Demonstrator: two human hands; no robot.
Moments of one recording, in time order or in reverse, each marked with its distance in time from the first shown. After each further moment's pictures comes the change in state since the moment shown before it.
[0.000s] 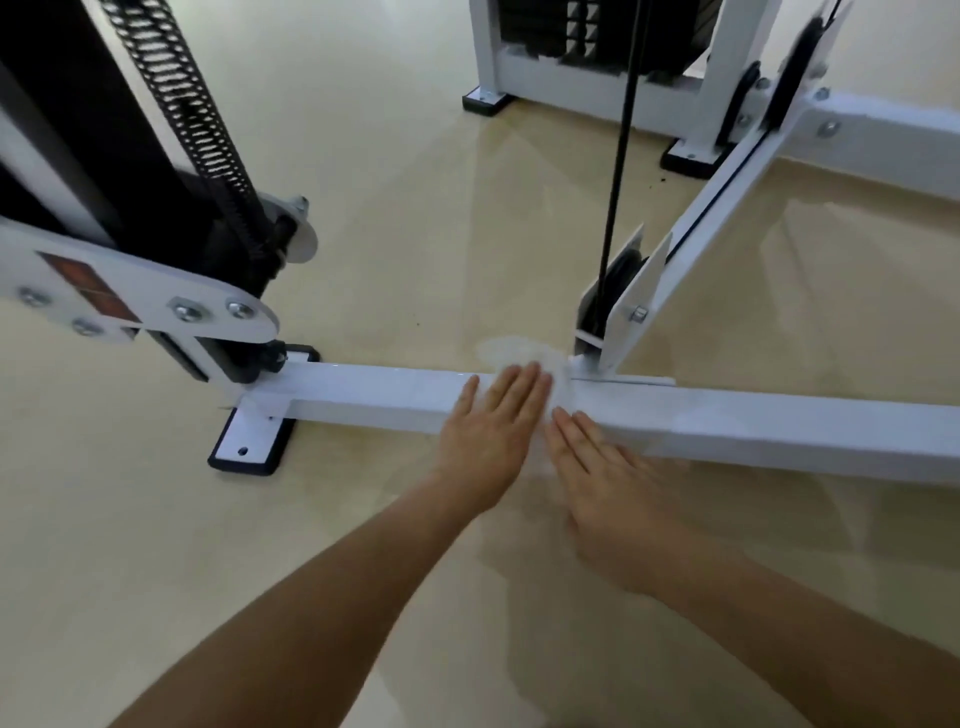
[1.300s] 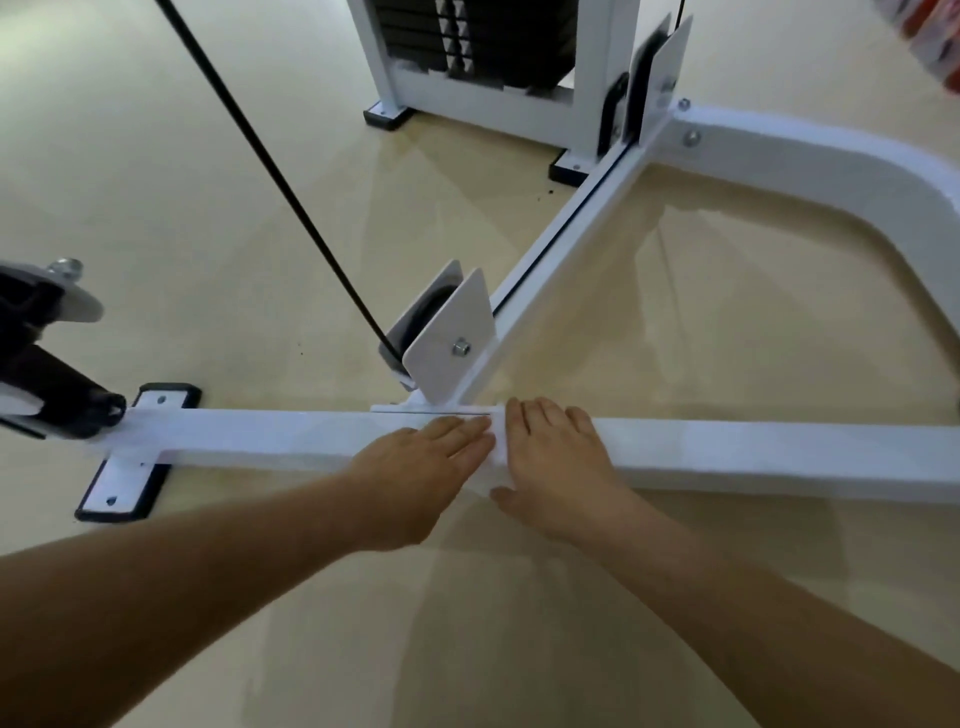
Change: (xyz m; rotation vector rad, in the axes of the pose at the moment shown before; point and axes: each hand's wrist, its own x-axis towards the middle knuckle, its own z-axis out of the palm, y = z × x) left_hand 0.045 0.077 -0.090 -0.045 -0.390 0.269; right_hand 0.004 0.129 -0.020 -0.004 0.122 0.090
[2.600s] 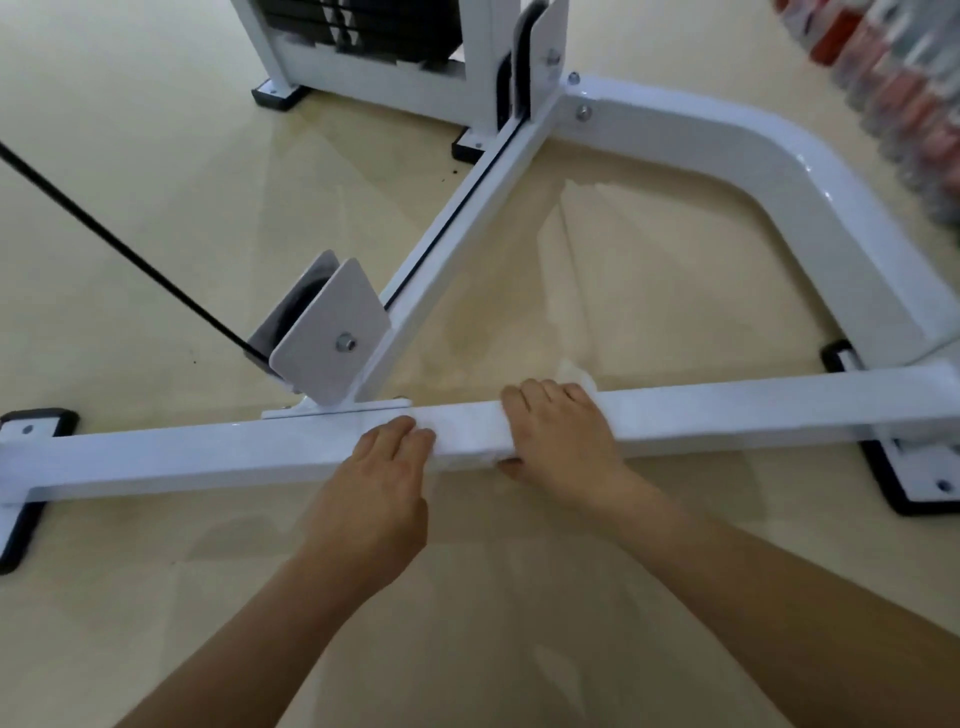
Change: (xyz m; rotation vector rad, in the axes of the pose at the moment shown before) left_hand 0.030 0.070 0.024 -0.284 0.432 -0.260; right_hand -0.030 0.093 0.028 -0.146 0.320 0.049
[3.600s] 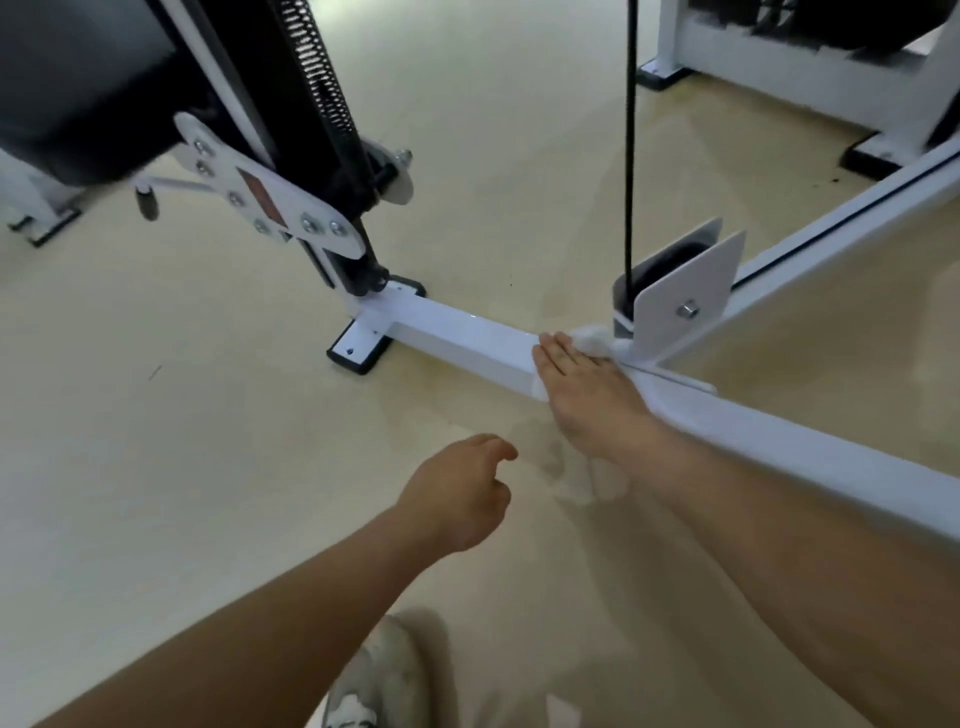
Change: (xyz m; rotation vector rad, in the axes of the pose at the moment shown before) left_hand -0.130 -0.073 -0.034 -0.207 -0.135 -0.610; right_hand 0.091 -0.199 -0.006 0.082 -0.227 -0.558
